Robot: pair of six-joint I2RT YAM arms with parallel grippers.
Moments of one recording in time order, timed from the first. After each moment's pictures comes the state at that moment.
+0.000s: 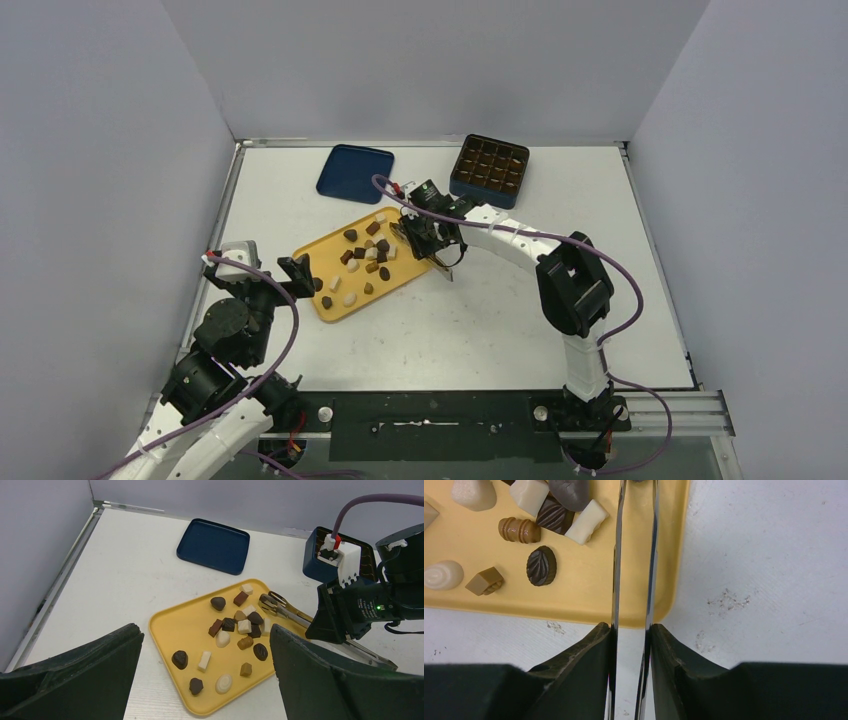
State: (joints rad) left arm -0.67 0.33 0.69 -0.44 -0.67 -0.25; right arm 0.74 1.99 1.59 -0.60 -0.03 0.14
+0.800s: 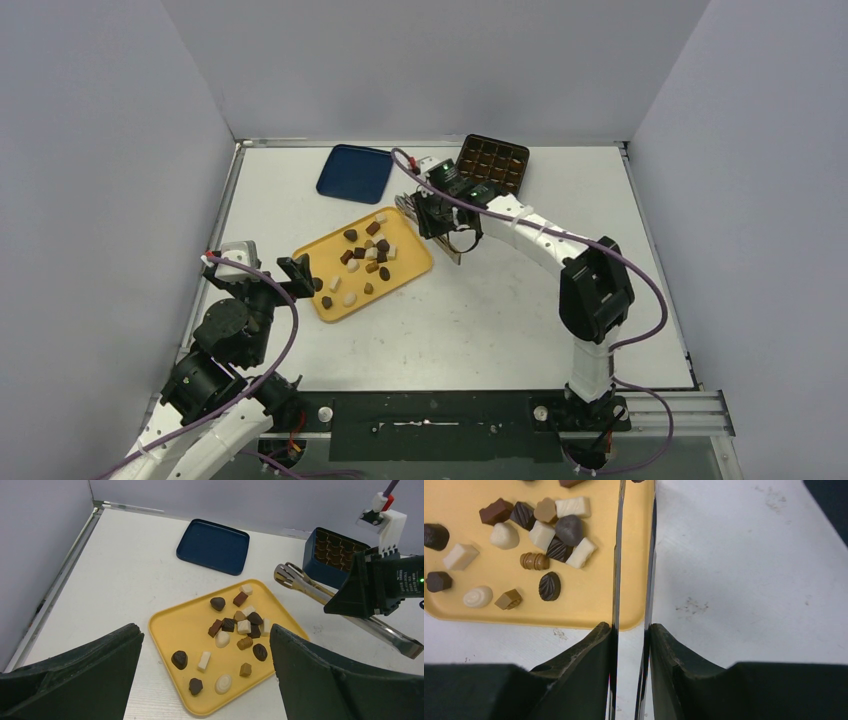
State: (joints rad) left arm -0.67 0.33 0.69 -0.44 -0.67 -0.25; right arm 0.69 1.90 1.60 -0.59 -0.04 0.15
